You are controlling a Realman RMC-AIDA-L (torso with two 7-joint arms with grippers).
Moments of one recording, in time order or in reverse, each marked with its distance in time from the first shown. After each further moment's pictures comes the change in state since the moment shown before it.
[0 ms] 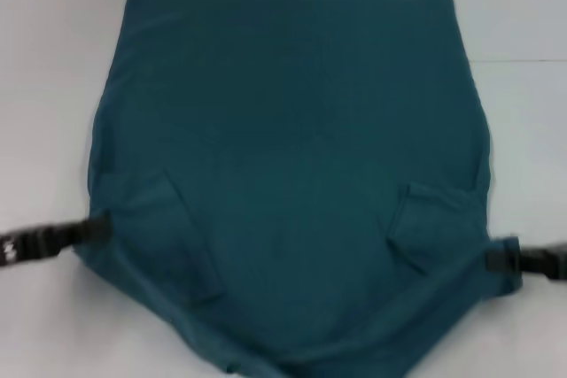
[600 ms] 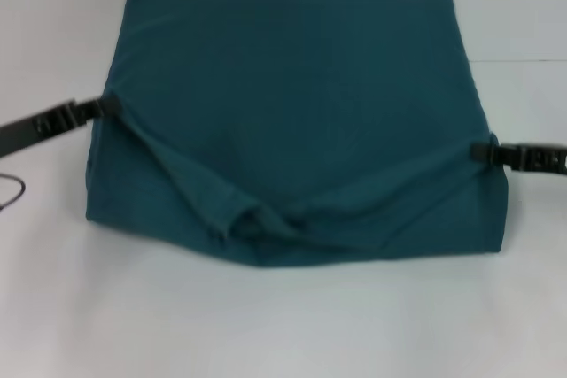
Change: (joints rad) left arm -0.163 0.030 0.005 -0.176 -0.184 -0.369 0.010; right arm 0.146 0.029 0.027 0.028 0.071 0.365 -0.013
